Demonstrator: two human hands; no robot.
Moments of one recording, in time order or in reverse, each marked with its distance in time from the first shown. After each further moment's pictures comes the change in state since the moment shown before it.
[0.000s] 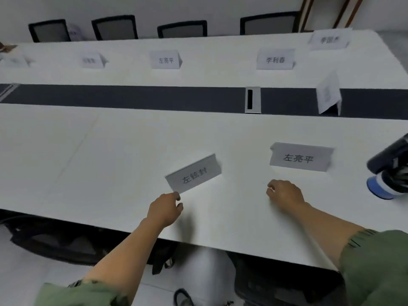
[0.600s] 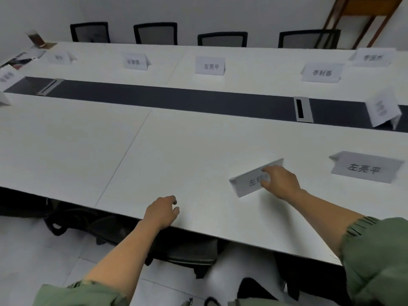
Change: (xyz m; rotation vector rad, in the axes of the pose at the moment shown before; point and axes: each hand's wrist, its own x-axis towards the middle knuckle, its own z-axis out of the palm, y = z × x) left_hand -0.010 -0.261 -0.059 -0.039 0.017 -0.014; right_hand -0.015 -0.268 0.031 -0.074 0.134 -0.217
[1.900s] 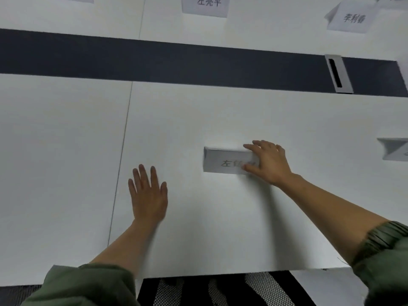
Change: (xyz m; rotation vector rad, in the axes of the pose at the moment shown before) left_hand 0.273 -0.187 0.004 0.115 0.188 0.099; right_hand 0.183 -0.193 0.082 -0.056 -0.104 0.115
